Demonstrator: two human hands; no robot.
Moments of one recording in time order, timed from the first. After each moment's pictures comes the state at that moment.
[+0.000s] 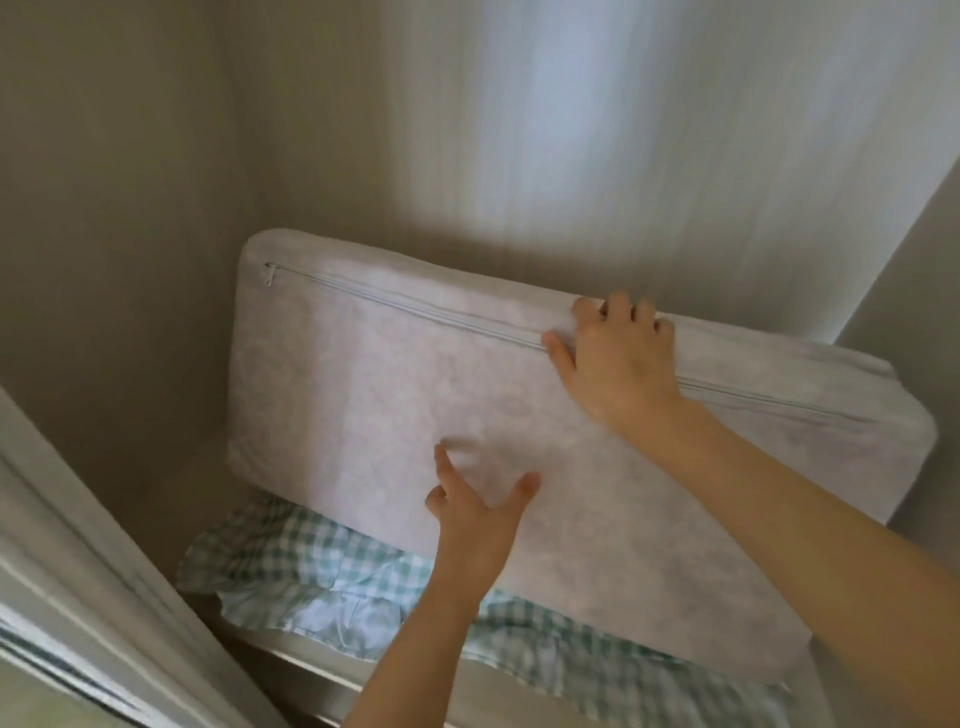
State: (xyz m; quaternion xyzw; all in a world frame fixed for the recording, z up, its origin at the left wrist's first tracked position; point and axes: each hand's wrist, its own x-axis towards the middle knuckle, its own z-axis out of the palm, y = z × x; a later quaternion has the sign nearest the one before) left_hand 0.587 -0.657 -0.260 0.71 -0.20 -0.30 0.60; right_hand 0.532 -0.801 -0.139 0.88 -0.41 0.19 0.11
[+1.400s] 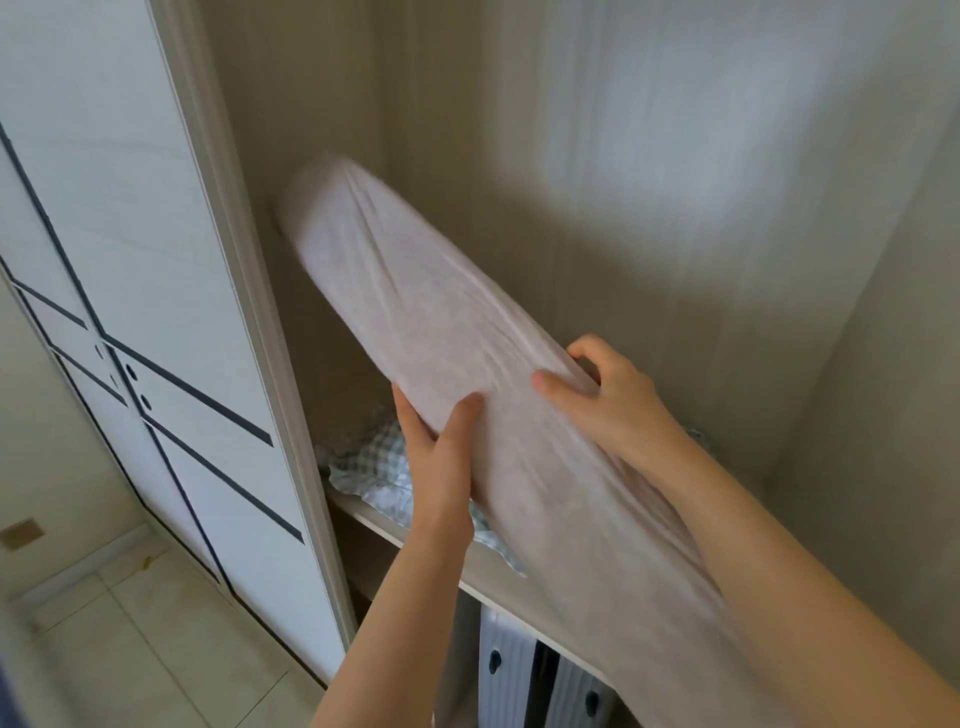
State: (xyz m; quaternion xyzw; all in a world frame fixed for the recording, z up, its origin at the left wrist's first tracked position) left_hand 0.446 -0.538 -0.180 0.53 -0.12 -0.10 0.83; right_hand 0.362 -0.665 -0.107 0.88 -0.21 0.26 -0.34
